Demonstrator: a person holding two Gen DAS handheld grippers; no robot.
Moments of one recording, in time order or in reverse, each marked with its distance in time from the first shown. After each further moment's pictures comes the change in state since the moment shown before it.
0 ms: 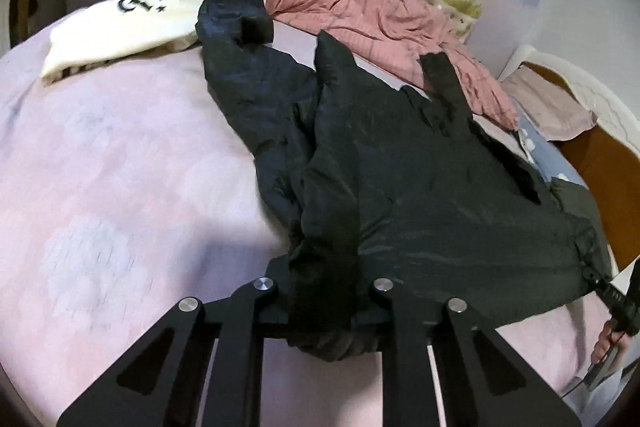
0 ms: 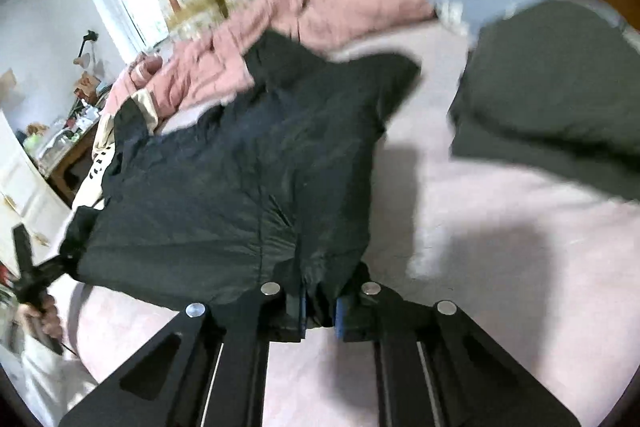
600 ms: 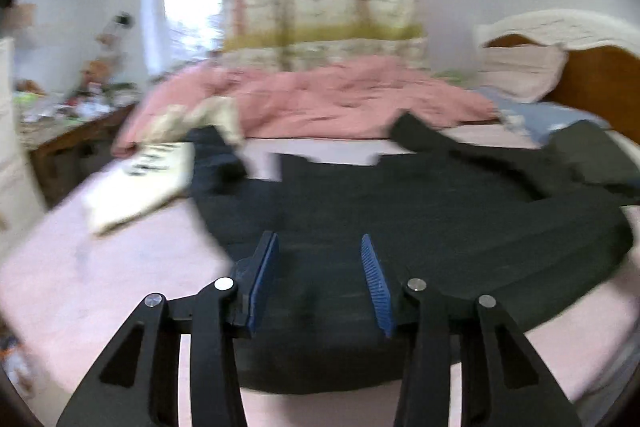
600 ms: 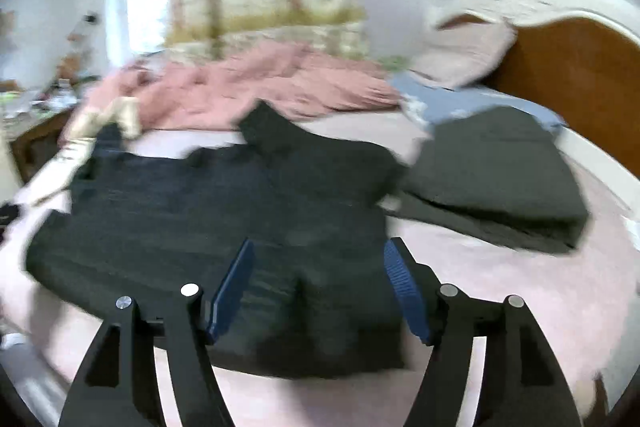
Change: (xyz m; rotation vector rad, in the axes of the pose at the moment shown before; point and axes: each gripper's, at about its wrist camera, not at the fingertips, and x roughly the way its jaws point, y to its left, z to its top) left arm -0.064 -0.126 -0.033 0.421 -0.309 0.135; right arm -0.064 0.066 -0.004 -0.200 -0.180 -0.116
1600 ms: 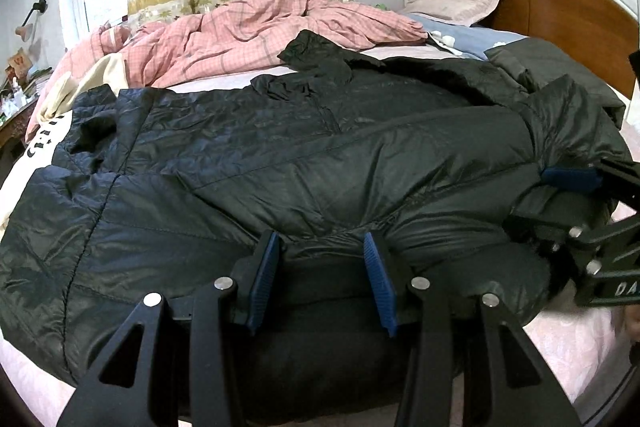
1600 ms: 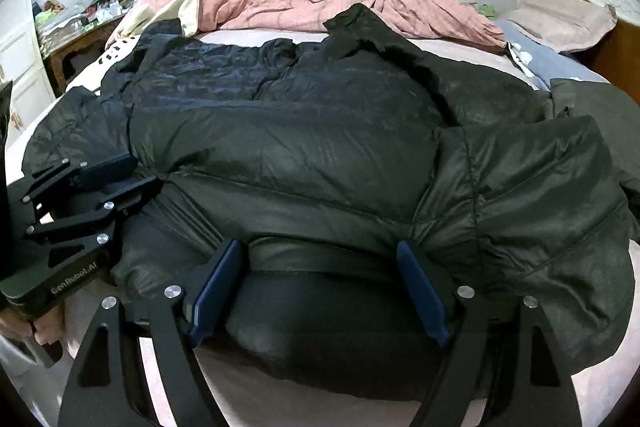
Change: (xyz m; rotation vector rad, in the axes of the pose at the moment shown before) left arm 0.082 -0.107 -0.054 0.122 0.180 -0.158; right arm 0.092 0.081 -0.055 -0.134 0.237 0.079
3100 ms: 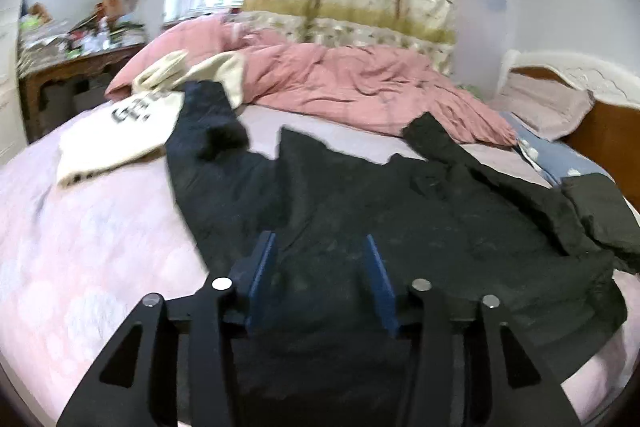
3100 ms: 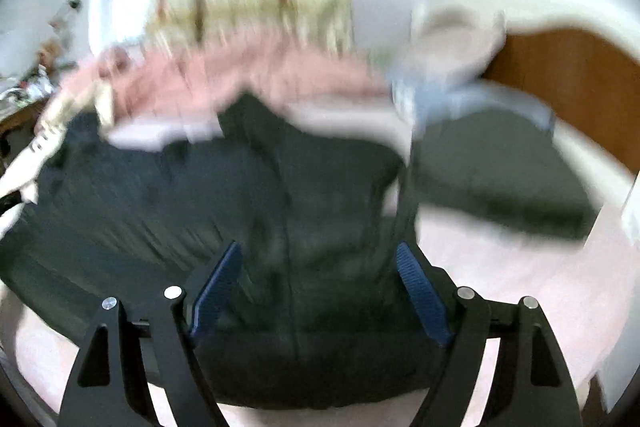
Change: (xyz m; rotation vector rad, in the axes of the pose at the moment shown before) left arm -0.056 0.141 0.042 -0.315 -0.131 0.155; right arm -0.088 -0.049 0.025 0.102 -0.328 -0.256
